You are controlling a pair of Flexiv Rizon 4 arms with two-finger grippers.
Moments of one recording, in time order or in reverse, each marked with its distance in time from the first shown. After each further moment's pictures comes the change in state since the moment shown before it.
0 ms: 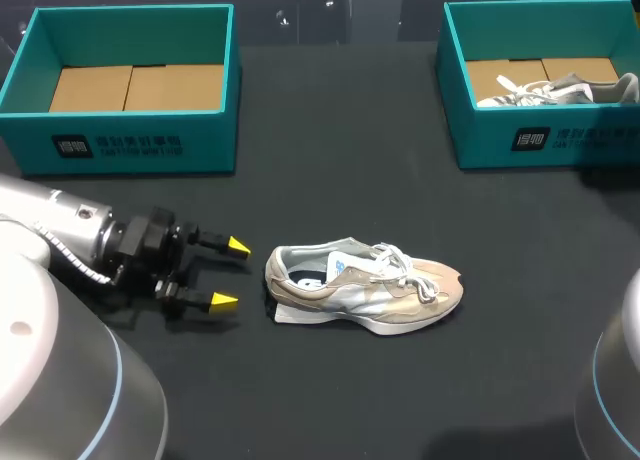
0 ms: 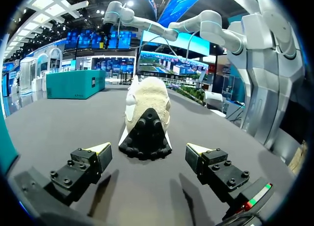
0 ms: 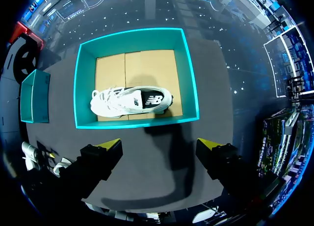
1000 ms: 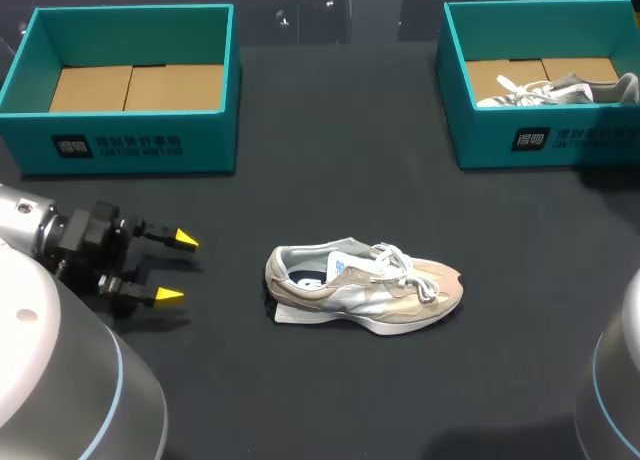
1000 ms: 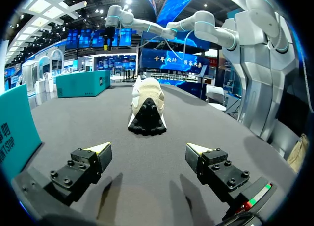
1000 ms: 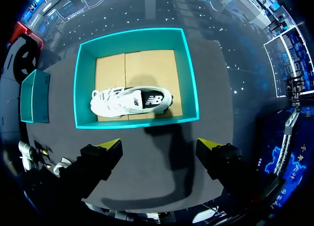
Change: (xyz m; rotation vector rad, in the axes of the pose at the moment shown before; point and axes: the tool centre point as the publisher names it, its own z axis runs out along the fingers) left arm 0.003 0.015 -0.078 -0.037 -0.040 0.037; right arm 0.000 0.000 0.000 0.000 0.000 0.000
